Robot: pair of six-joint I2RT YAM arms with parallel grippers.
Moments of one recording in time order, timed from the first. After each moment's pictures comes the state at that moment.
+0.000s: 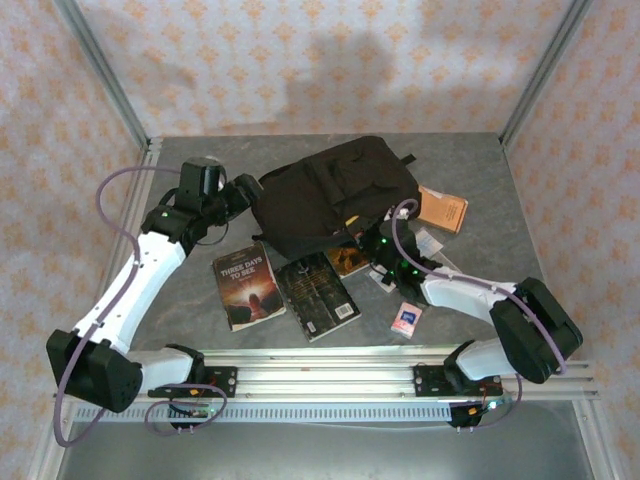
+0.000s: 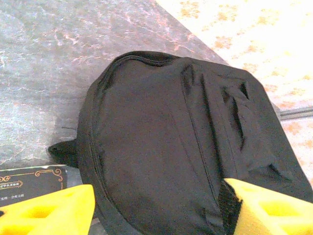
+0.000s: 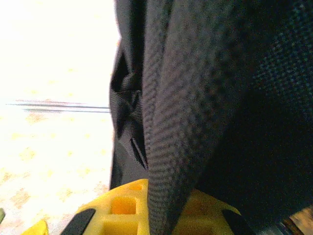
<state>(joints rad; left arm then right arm) -0.25 1.23 1.18 -0.62 0.07 -0.82 0.63 1.37 0.57 0.53 0.02 1.33</state>
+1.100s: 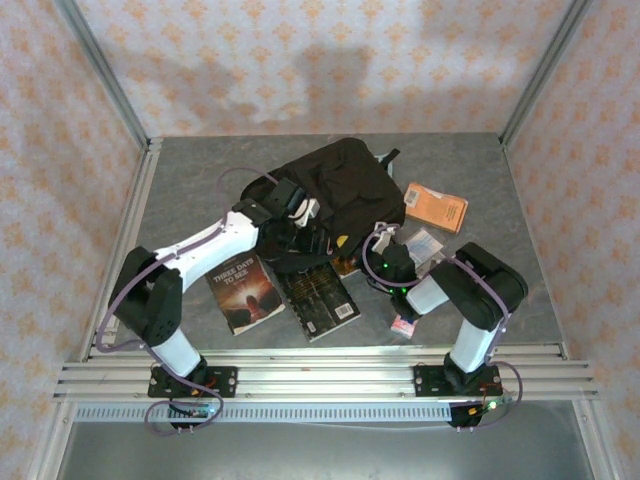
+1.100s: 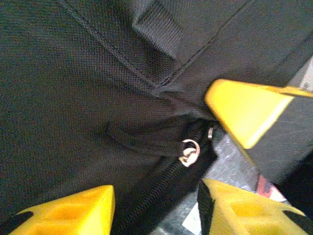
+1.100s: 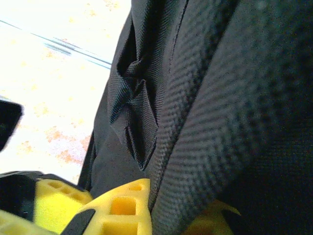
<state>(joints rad) -0.55 1.67 1.24 -0.66 0.31 -0.47 0.62 1.75 0.39 1.21 -0.17 1.10</state>
